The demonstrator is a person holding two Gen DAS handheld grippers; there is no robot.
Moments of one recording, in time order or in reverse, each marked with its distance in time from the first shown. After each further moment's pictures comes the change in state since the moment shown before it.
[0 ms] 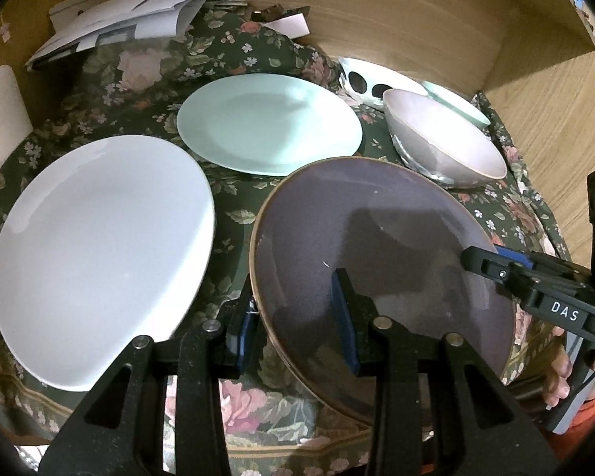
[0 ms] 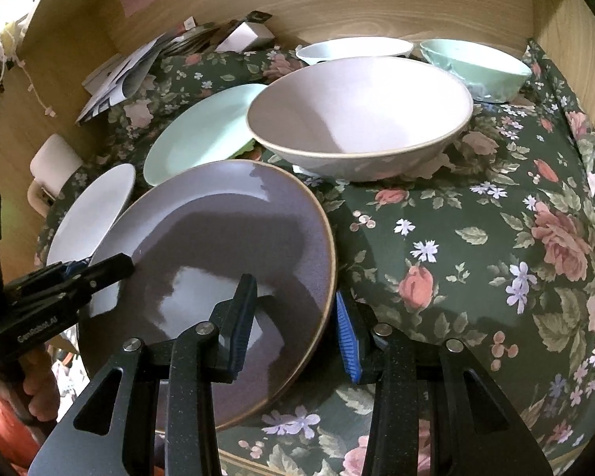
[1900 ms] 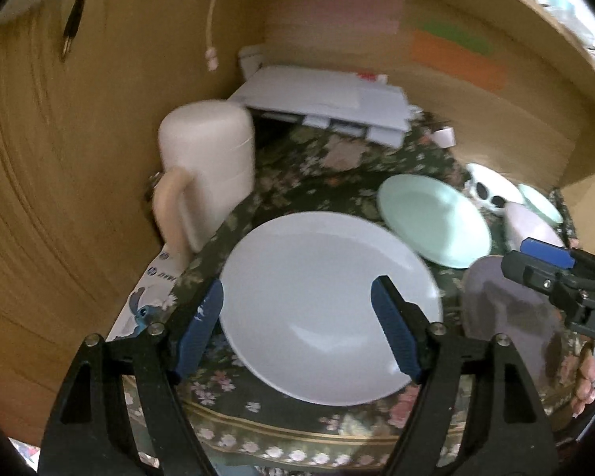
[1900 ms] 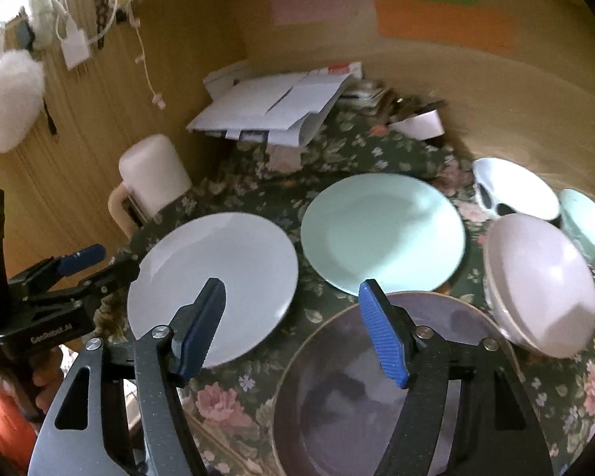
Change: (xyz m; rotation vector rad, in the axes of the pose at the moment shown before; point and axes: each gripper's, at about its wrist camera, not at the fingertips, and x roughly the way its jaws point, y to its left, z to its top) left arm -0.098 0.137 -0.001 -0.180 -0.232 0.275; right arm 0.009 0.157 0.055 -0.302 -0.108 0.127
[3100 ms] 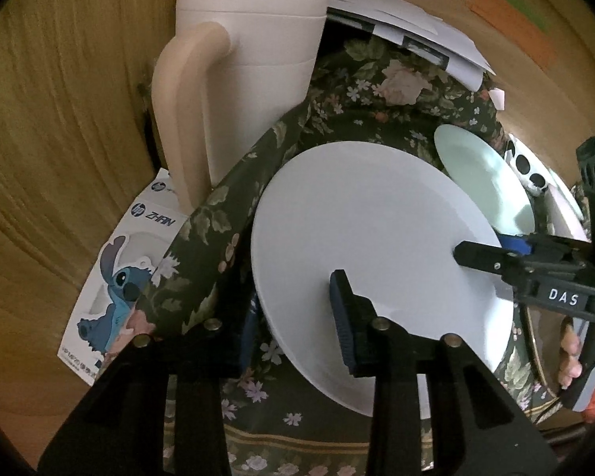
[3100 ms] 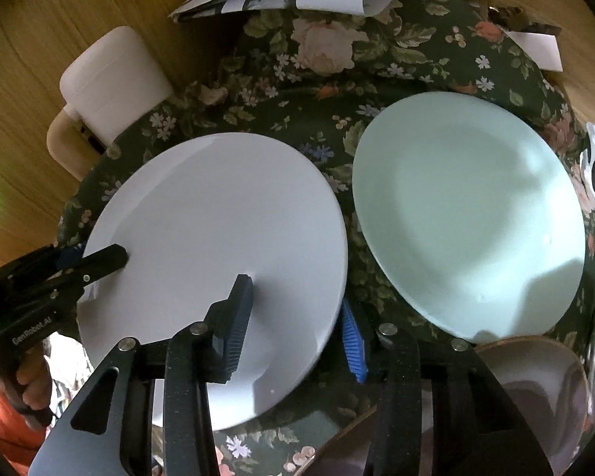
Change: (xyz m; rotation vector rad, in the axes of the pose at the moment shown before) left arm 0.069 0.041 -0.021 -0.096 0.213 -0.047; right arm 0.125 0.019 0.011 -0.067 0.316 0.087
